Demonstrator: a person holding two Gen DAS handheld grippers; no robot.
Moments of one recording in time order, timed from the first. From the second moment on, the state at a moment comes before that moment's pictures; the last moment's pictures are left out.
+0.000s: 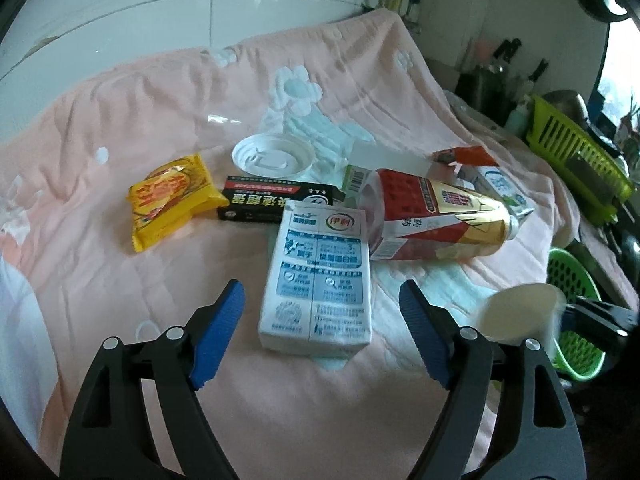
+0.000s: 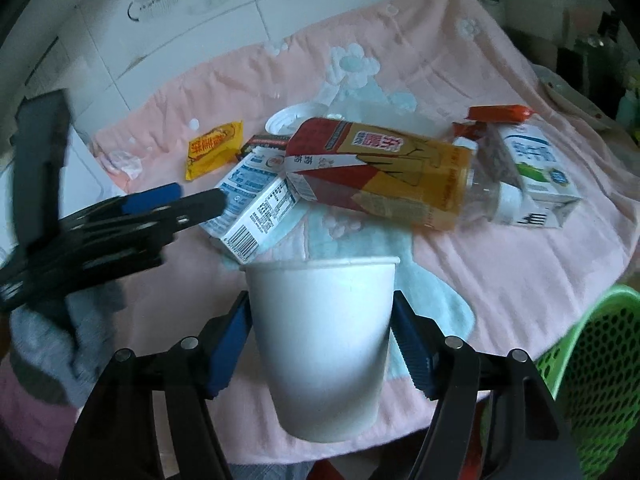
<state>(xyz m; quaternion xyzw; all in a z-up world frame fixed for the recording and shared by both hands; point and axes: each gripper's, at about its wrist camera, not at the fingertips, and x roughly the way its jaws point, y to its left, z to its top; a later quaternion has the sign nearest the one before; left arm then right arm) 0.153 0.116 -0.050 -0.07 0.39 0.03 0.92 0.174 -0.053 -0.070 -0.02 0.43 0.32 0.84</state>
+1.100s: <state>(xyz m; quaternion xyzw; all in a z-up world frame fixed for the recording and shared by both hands) 0.212 0.115 -0.088 -0.05 0.45 0.04 0.89 0.135 -0.205 -0.070 0.05 0.42 0.20 0.88</state>
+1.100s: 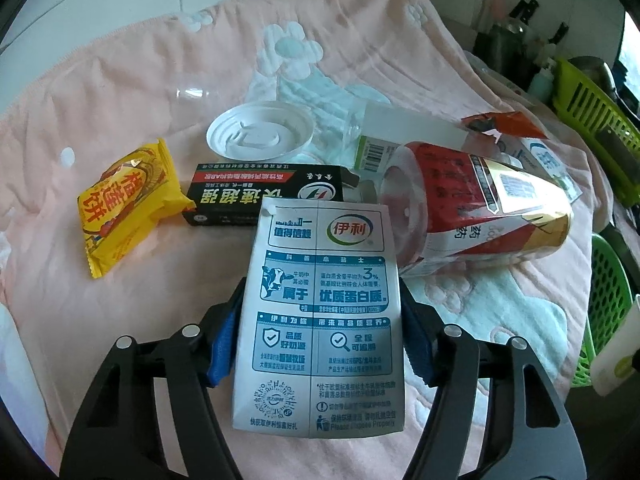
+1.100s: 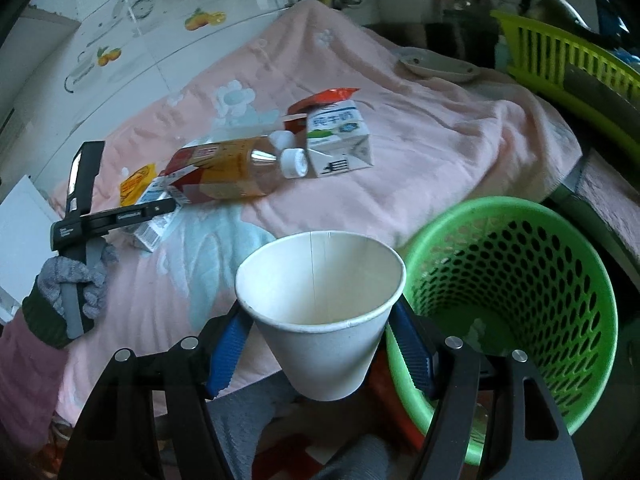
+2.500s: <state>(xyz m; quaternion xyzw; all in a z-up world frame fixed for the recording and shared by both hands) 0.144 0.025 0.012 -0.03 0.34 -0.07 0.94 0.155 -0.329 -0.123 0.12 0.45 0.05 0.88</state>
